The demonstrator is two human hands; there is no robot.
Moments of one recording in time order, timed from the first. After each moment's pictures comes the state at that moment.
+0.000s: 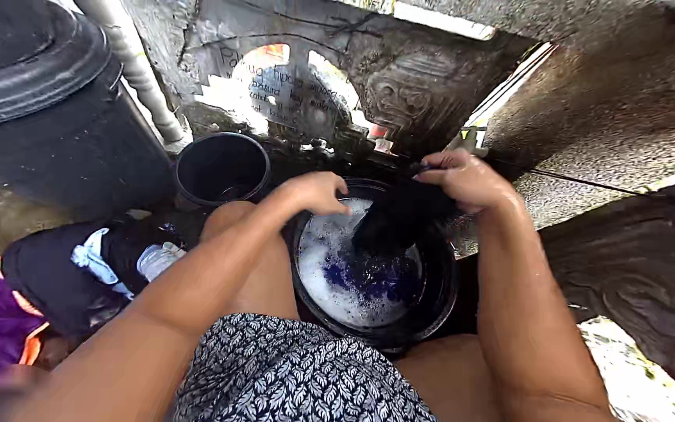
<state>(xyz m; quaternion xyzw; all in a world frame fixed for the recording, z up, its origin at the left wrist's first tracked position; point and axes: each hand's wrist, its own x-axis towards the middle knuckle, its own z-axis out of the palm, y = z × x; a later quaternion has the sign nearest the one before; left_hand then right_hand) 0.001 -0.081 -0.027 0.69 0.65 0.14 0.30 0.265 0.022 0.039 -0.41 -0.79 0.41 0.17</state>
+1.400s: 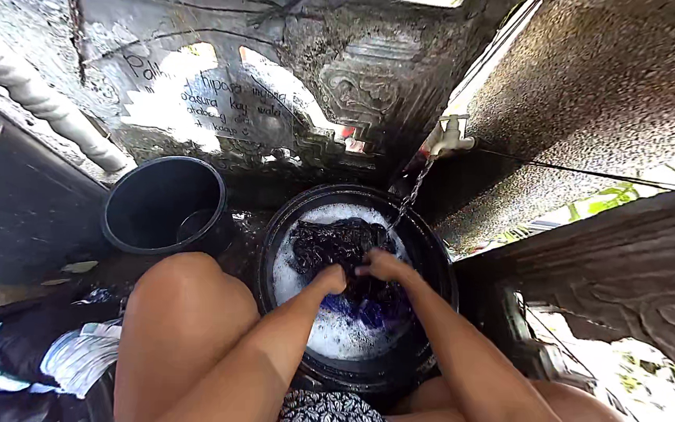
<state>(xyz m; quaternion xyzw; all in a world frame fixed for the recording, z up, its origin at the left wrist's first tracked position) 0.140 -0.011 -0.325 0.58 0.64 0.00 0.50 0.306 0.072 -0.248 -0.48 -0.76 0.38 -0.22</state>
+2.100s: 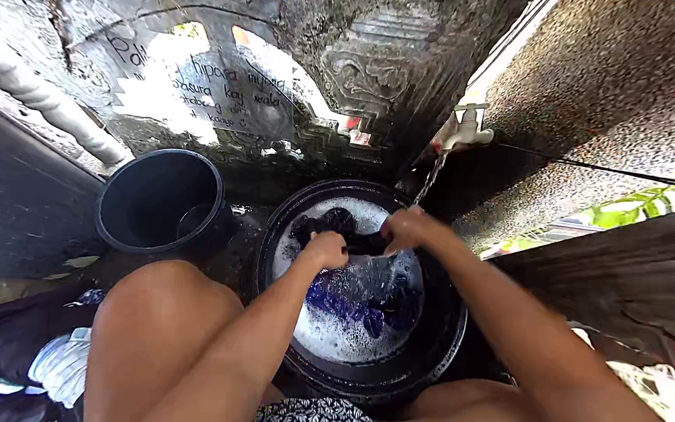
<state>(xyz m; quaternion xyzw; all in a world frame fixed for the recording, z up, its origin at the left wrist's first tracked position) 0.097 0.029 -0.245 0.70 0.63 0.01 0.33 0.299 0.141 -0.160 -0.38 -0.87 0.16 -0.27</state>
